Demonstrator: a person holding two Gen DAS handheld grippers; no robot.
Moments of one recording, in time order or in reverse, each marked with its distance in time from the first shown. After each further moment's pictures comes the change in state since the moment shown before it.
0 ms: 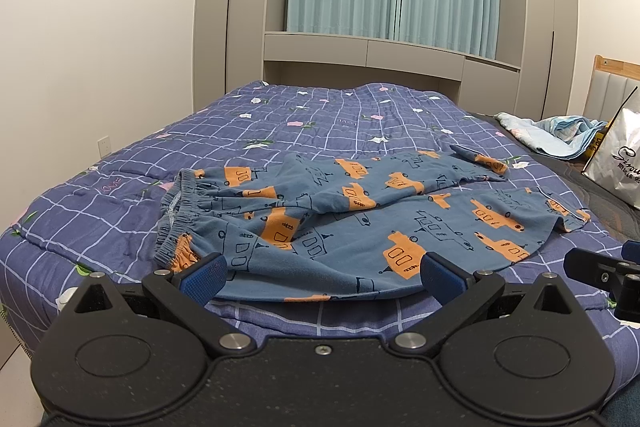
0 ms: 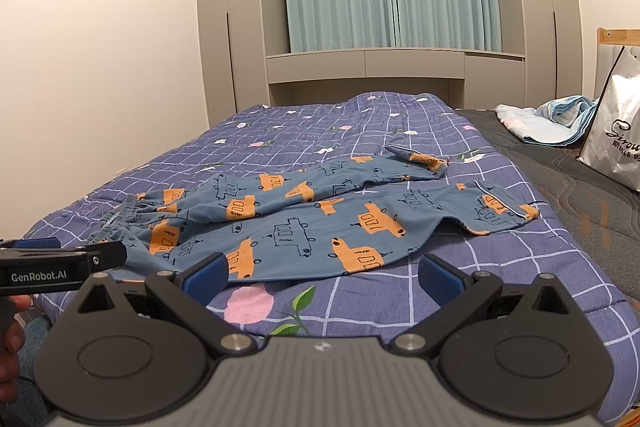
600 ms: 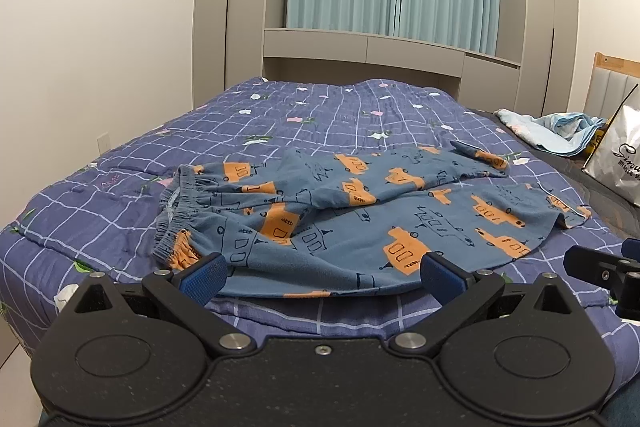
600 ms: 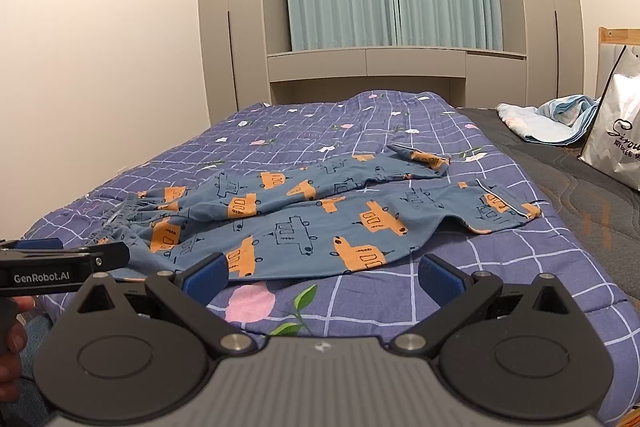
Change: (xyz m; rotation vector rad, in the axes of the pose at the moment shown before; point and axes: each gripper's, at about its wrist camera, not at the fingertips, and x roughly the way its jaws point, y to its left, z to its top) left arm 0.000 0.000 -0.006 0.001 0.011 0.000; right arm 0.000 0.000 0.000 0.000 0.004 -0.001
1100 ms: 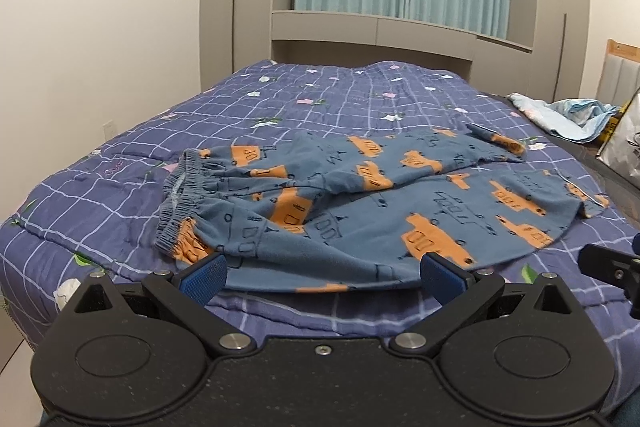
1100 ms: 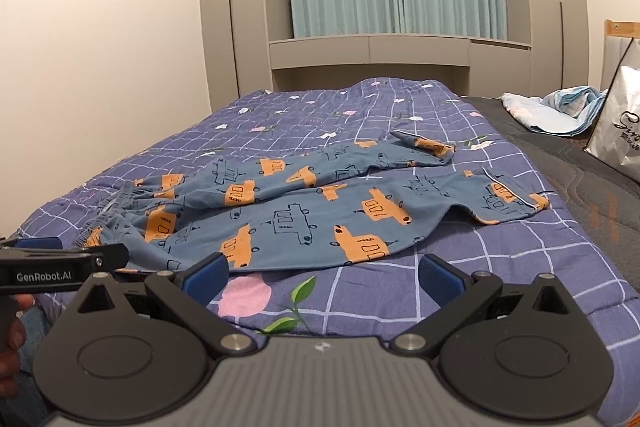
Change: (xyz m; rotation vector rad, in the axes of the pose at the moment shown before) left arm 0.026 0.007 0.007 -0.002 0.060 0.037; right arm 0.023 -0.002 0.001 -0.024 0.043 0.015
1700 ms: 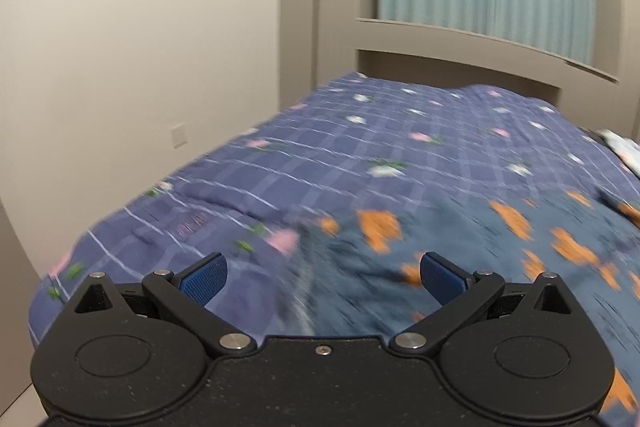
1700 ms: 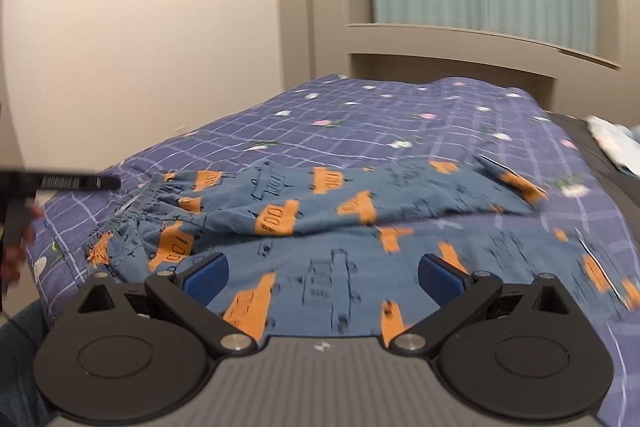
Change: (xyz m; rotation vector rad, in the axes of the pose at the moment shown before) left arm 0.098 0.121 0.091 -0.099 -0.022 0.218; right arm 0.115 0.004 0.069 -0.174 0.072 0.252
